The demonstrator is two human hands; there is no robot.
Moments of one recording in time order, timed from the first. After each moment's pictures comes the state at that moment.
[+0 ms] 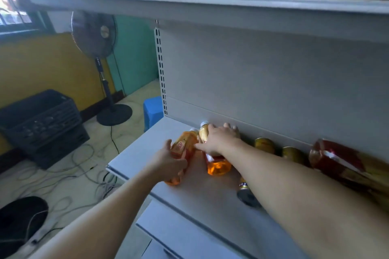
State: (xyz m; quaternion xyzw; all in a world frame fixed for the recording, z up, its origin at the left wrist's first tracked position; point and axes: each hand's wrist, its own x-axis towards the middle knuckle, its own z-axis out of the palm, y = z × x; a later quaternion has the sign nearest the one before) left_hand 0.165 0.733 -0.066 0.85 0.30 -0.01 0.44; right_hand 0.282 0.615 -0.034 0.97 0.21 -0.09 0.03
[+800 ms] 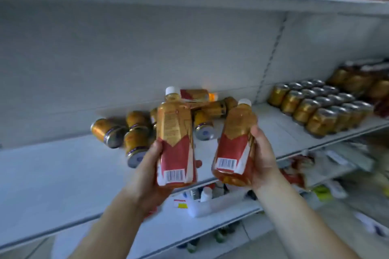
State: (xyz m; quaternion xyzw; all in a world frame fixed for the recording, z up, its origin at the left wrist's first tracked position) left_hand 0.086 0.549 -0.029 0.39 -0.04 -0.36 0.84; right_hand 0.034 0.331 -0.020 0.36 -0.08 0.01 -0.93
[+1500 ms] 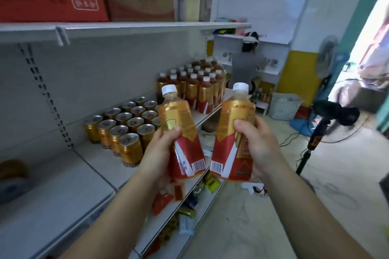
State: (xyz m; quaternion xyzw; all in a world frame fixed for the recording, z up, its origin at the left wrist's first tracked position) left_hand -0.059 0.042 0.032 0.51 -0.22 -0.45 0.70; right_hand -0.225 -0.071 0.052 0.55 -0.31 0.43 -0.65
